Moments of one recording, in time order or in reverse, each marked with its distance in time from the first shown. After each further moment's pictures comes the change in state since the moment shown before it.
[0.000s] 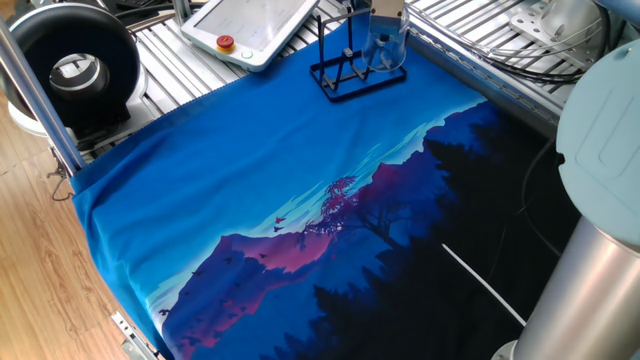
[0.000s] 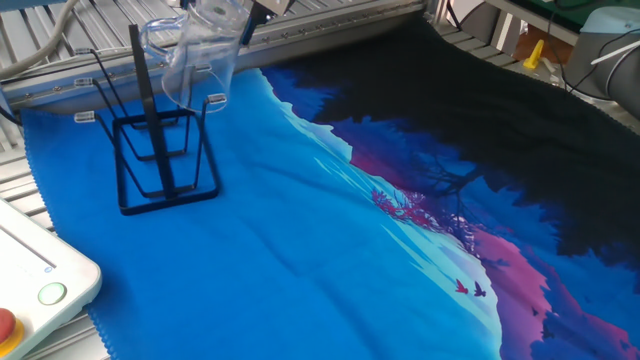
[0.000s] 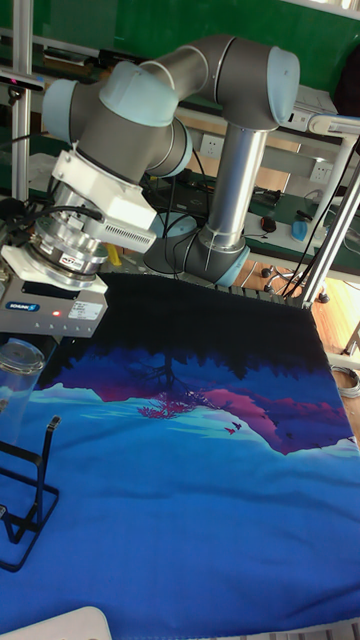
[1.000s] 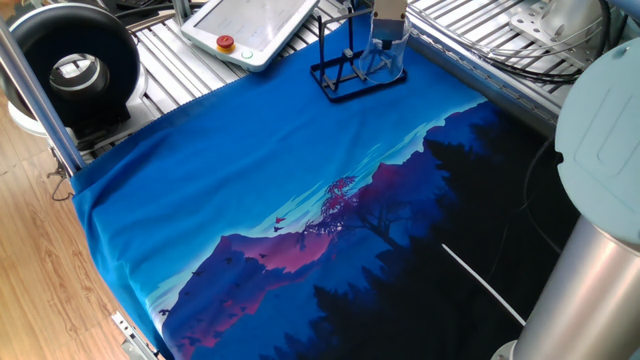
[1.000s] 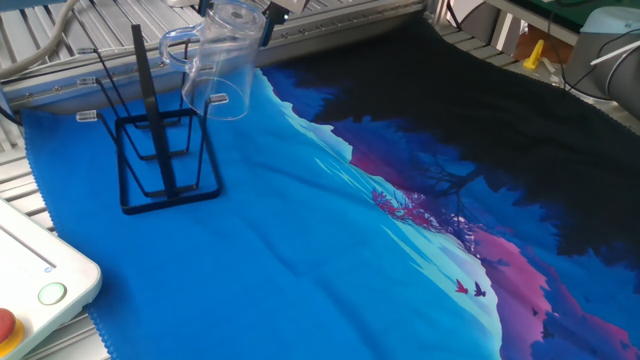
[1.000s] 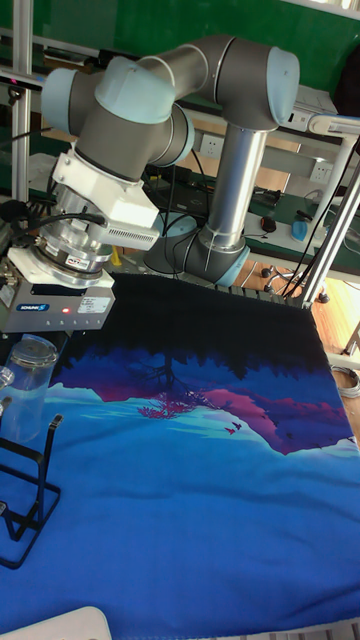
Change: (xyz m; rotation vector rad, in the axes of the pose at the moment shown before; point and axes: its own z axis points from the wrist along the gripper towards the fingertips) arm 0.009 0.023 -0.004 -0.091 0.033 -0.046
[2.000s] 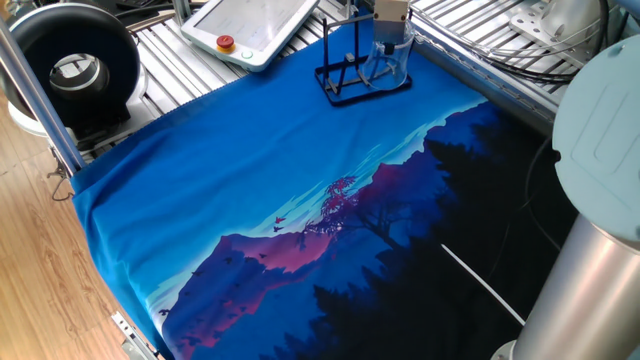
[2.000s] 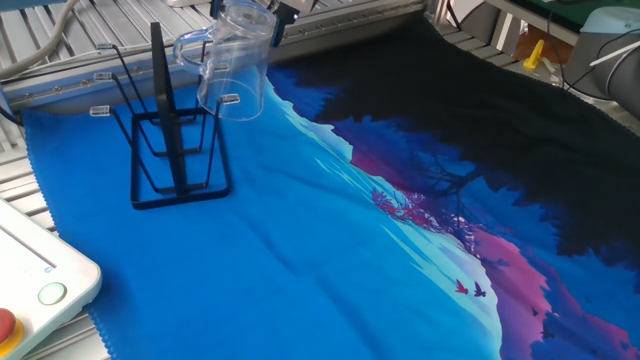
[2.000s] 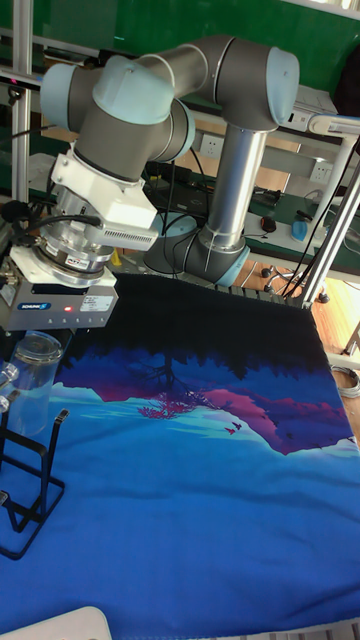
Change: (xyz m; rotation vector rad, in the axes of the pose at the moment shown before) arm 0.005 0.009 0.000 -0.035 0.022 0.049
